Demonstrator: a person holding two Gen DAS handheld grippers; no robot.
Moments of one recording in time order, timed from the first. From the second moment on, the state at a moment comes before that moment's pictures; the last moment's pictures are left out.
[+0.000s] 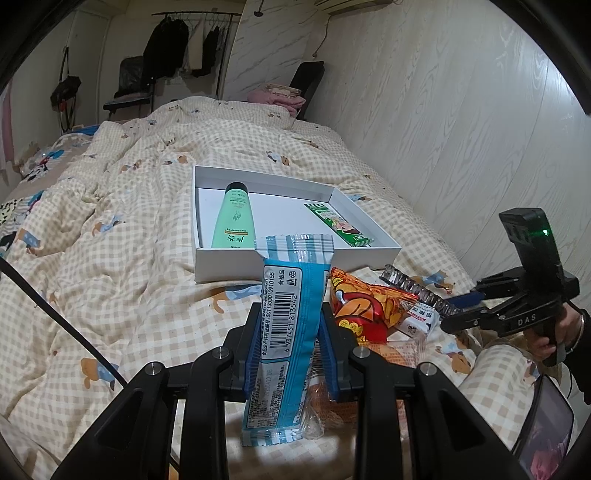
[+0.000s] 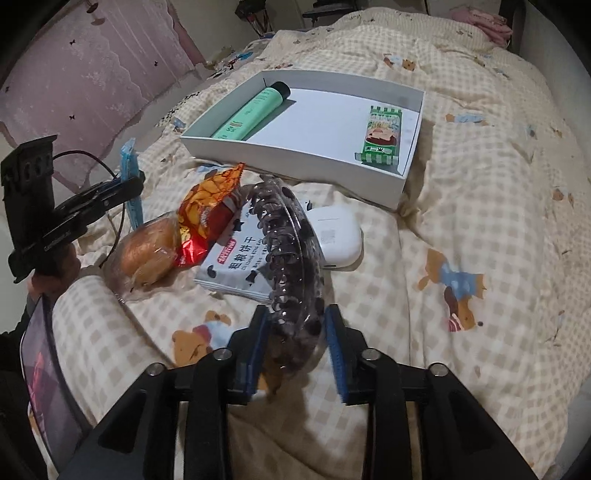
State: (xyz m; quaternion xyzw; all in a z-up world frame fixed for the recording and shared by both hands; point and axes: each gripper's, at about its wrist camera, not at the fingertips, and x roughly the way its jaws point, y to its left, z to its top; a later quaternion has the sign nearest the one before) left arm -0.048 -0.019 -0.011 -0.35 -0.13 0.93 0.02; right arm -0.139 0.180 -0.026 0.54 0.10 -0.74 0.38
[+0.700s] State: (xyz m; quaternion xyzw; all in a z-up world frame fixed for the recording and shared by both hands) left arm -0.047 -0.019 -0.012 -0.36 -0.13 0.93 0.02; right arm -0.144 0.200 0.004 0.53 -0.01 -0.74 0.40
